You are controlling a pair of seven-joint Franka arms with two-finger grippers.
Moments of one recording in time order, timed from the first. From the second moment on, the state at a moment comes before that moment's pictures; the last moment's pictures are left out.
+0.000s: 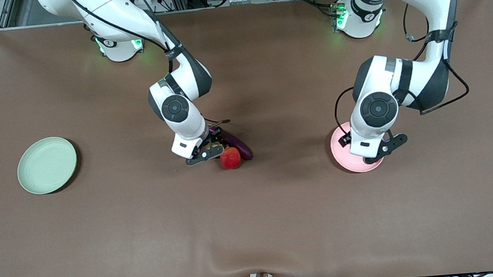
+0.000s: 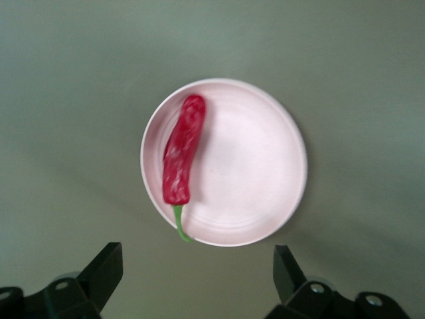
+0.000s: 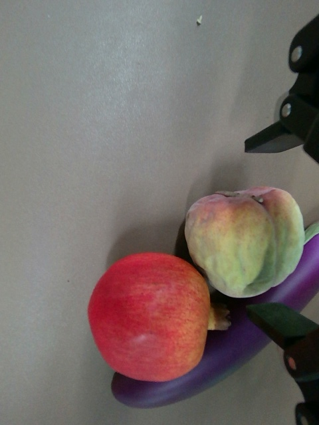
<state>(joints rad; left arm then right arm) -0.47 0.41 0.10 -1.67 0.12 1.85 -0.82 0.67 0.55 -0.07 -1.84 0.15 2.40 0.22</state>
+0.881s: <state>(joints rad) -0.54 0.48 0.09 -1.47 0.08 1.85 -0.64 0.69 0.56 -0.09 -1.83 0.07 2.40 0.22</state>
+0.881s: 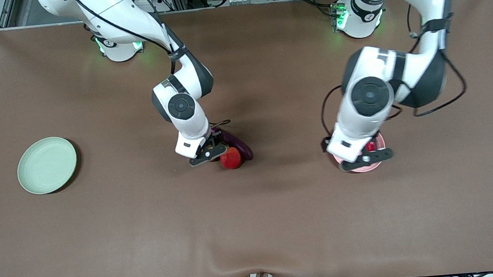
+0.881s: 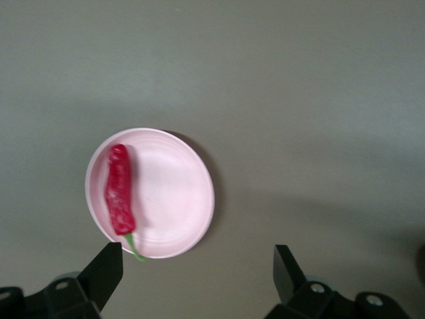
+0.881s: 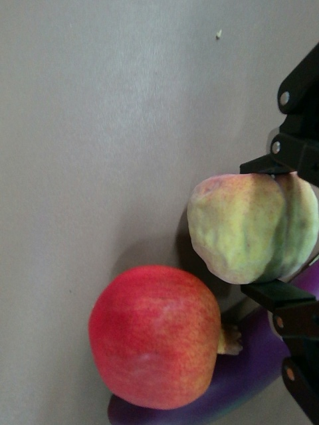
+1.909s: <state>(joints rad) -0.85 0.67 0.05 -1.38 -0.11 2.08 -1.56 -0.09 0.25 -0.11 -1.91 0.00 1.76 -0.38</state>
